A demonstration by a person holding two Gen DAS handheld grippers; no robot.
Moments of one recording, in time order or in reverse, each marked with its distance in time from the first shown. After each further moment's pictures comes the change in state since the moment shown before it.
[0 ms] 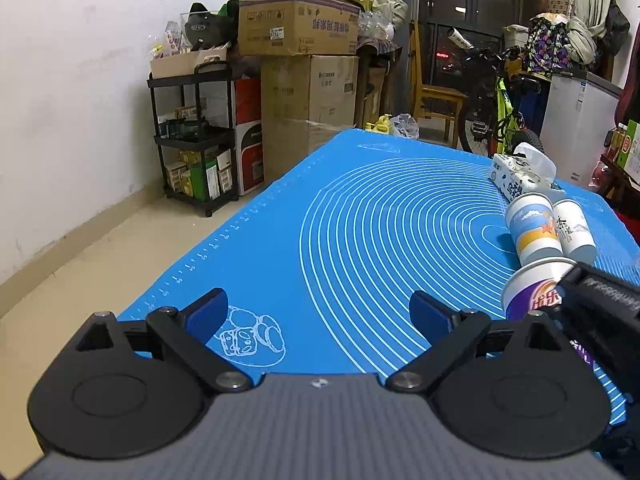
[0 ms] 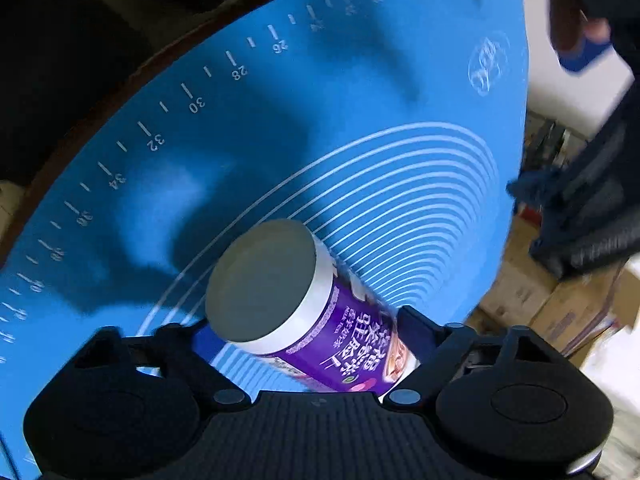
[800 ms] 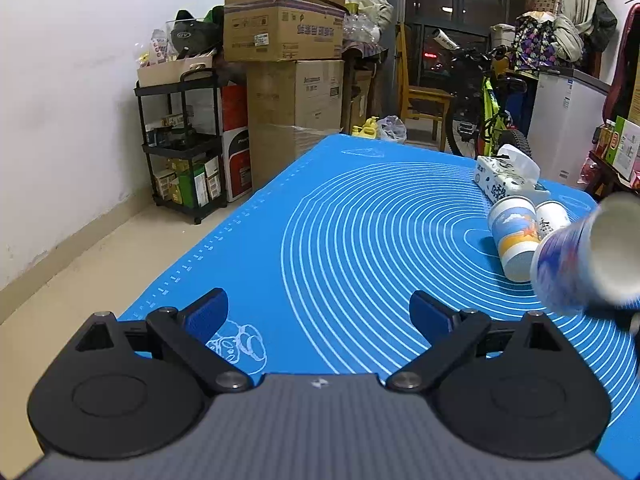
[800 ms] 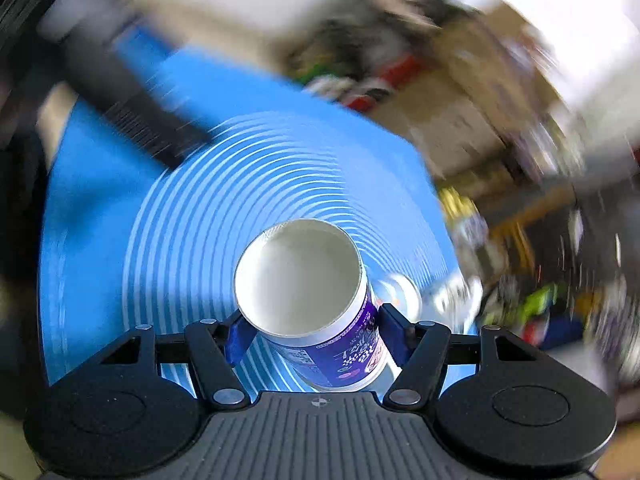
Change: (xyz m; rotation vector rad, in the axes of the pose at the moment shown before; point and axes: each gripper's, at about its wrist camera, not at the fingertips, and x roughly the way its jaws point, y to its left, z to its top) left arm -0.005 -0.013 0.007 0.033 -0.007 -0.029; right arm -0.063 -0.072 -0.146 1.150 -0.216 0.047
